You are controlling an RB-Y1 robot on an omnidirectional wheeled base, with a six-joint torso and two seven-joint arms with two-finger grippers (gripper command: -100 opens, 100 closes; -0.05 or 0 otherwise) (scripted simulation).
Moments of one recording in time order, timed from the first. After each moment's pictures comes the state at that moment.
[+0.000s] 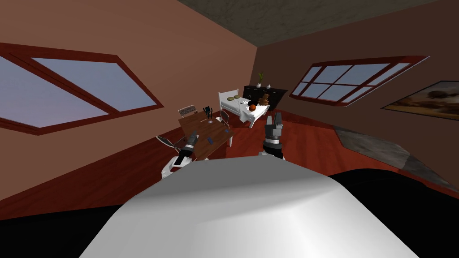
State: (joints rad) left arm 0.26 0.52 -0.09 -1.54 0.06 -0.44 0.11; right arm 0.54 -0.02 0.00 -2.24 0.03 -0.64 0.15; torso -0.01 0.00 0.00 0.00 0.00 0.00
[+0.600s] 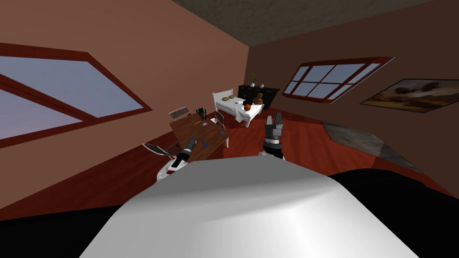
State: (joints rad) left arm 0.24 0.61 -0.15 -1.36 0.09 -0.39 0.14; right arm 0.54 -0.02 0.00 -2.24 0.03 -0.64 0.15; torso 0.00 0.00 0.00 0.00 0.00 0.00
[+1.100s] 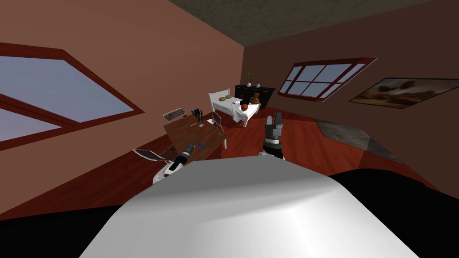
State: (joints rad) left arm 0.25 0.65 -0.18 -1.27 0.11 -0.37 0.15; right arm 0.54 -0.02 0.00 -2.24 0.03 -0.64 0.15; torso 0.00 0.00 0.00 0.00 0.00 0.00
